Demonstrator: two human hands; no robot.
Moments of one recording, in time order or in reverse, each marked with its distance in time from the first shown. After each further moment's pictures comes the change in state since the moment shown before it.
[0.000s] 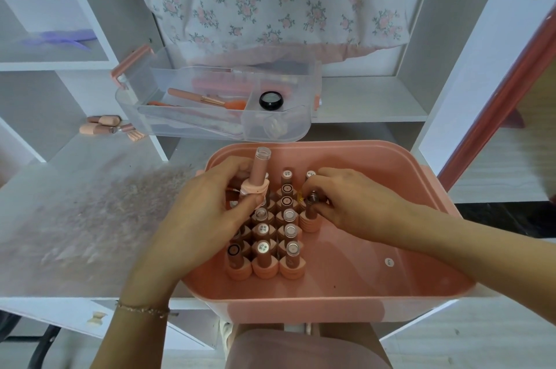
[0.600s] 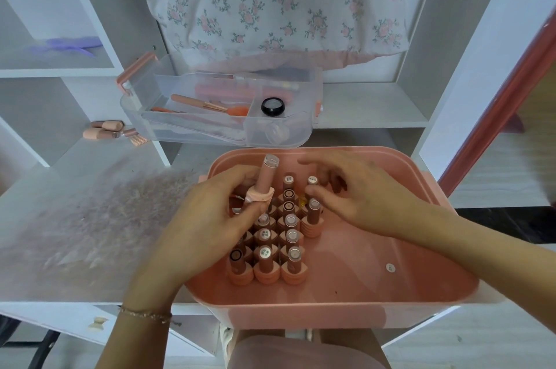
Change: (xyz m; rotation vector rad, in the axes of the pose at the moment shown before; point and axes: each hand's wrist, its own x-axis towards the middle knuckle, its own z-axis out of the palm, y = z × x) left_hand -0.001 0.000 -0.001 0.031 -0.014 0.042; right_hand -0.006 -0.007 -0.020 0.232 0.260 -0.051
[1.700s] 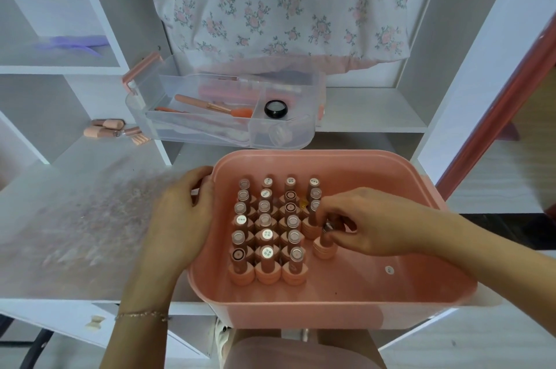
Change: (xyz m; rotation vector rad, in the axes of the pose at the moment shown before) left_hand -0.002 -0.022 -0.003 0.040 0.336 -0.368; right_hand -0.013 0.010 -0.004 -0.213 -0.454 -0.064
